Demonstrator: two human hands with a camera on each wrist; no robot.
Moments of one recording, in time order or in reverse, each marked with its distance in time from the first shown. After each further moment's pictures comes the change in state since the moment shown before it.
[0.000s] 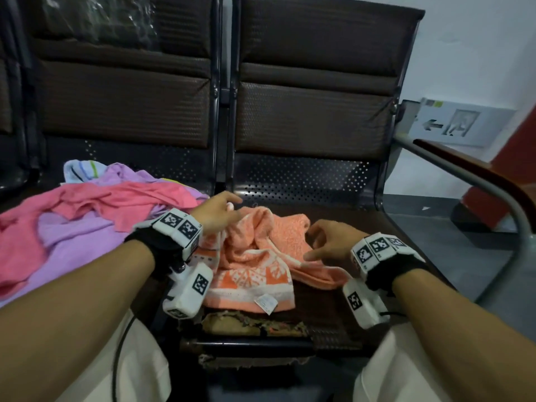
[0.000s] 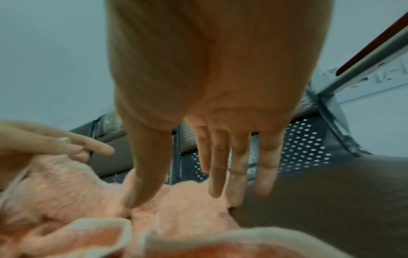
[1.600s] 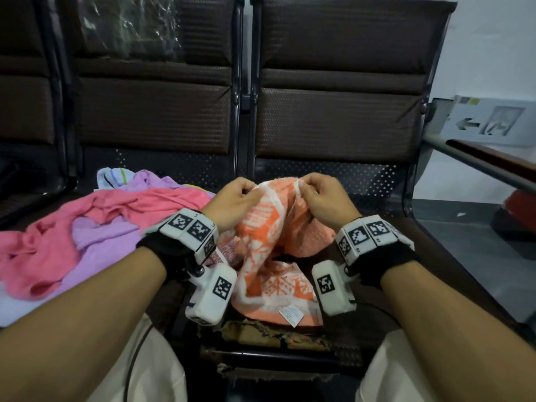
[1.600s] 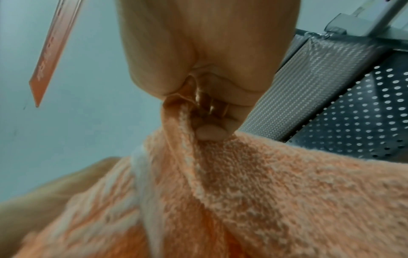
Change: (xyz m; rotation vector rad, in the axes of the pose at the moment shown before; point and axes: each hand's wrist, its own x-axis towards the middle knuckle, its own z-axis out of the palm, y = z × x) left_hand -0.006 0.017 -0.013 -0.287 0.142 0.138; right_hand 0.020 -0.086 -0.017 0.574 0.514 -0.361
